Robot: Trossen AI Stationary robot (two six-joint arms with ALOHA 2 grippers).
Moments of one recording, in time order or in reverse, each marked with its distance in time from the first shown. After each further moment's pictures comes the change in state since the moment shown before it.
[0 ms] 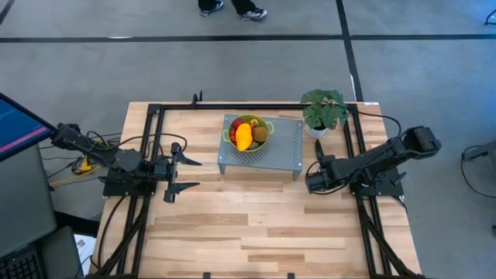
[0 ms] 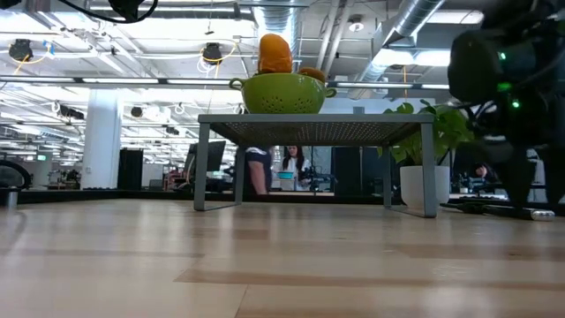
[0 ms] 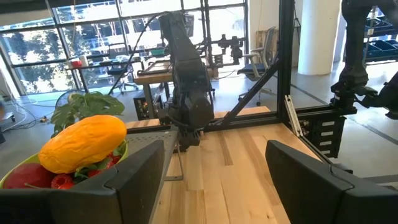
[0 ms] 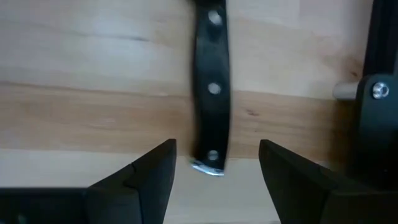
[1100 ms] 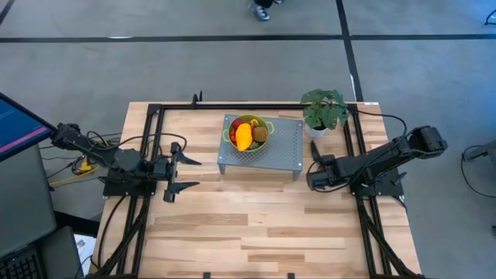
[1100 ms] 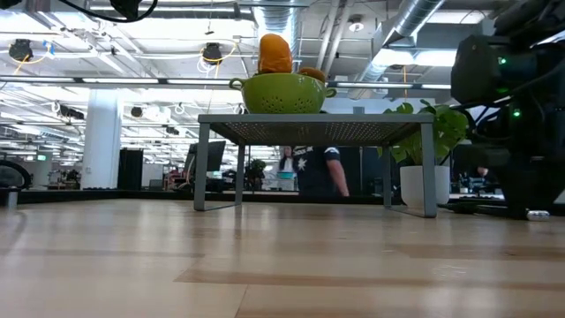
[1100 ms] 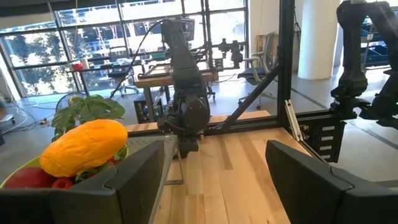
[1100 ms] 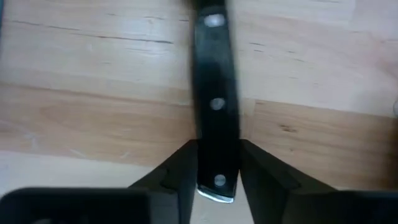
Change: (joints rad) left arm 0.000 0.000 0.000 0.017 0.000 0.000; right arm -0.050 -0.068 -0.135 0.195 0.003 -0.079
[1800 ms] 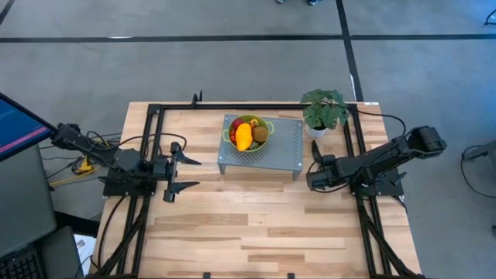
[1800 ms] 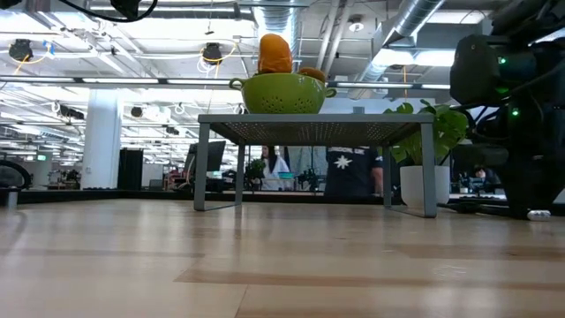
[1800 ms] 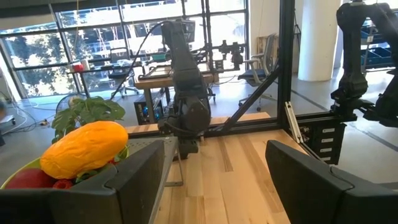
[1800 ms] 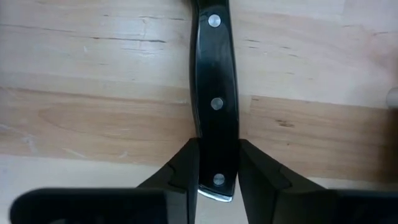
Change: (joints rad) left arm 0.000 0.000 0.000 0.008 0.000 0.000; right arm 0.017 0.002 0.020 -0.024 -0.019 0.045
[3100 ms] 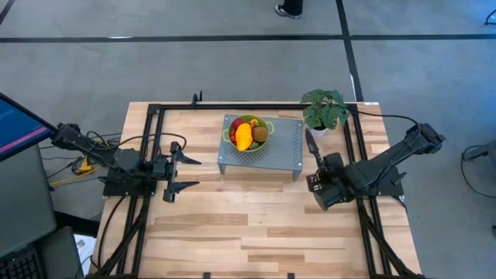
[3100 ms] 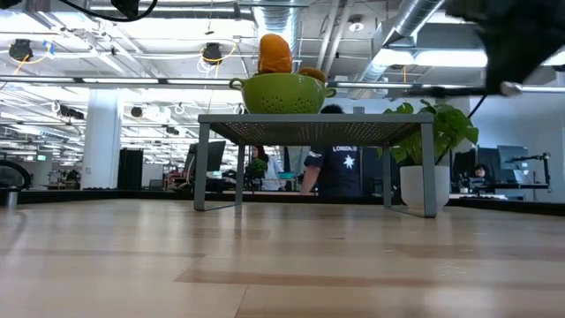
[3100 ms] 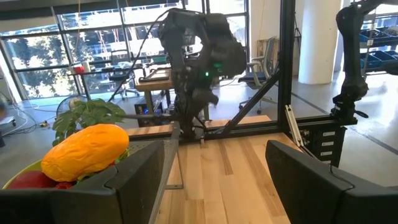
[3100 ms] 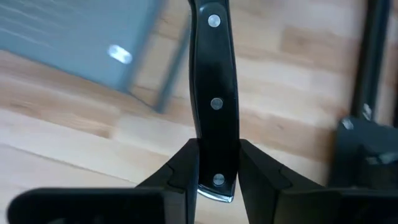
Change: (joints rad) left arm 0.000 0.000 0.000 0.013 0.000 0.000; right arm 0.313 0.000 0.569 -0.601 0.249 0.188
